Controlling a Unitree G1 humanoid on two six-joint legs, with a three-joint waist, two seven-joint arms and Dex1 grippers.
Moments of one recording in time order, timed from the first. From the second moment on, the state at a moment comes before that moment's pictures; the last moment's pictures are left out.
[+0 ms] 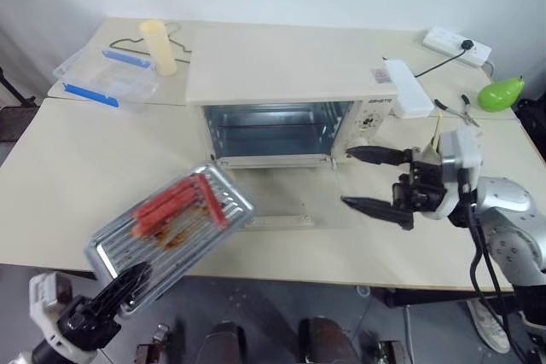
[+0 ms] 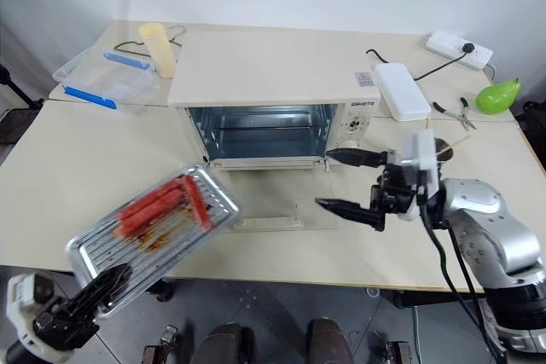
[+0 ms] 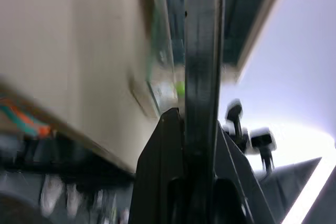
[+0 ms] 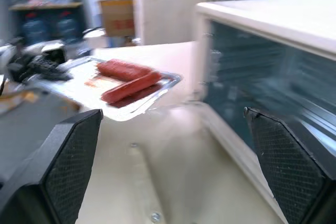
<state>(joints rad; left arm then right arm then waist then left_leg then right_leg) 0.67 0.39 0.75 -0.26 -1.94 1.08 -0.28 -0.31 -0.78 0.01 -0.27 0.81 0.17 1.14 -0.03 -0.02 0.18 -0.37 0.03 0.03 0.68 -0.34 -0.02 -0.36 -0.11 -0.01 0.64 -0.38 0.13</state>
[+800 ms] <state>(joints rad) 0.47 0.34 0.94 -0.18 -1.94 0.97 -0.14 -0.34 -0.75 -0.02 0.17 0.48 -0.09 1.34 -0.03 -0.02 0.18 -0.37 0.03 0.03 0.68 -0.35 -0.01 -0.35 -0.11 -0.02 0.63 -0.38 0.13</state>
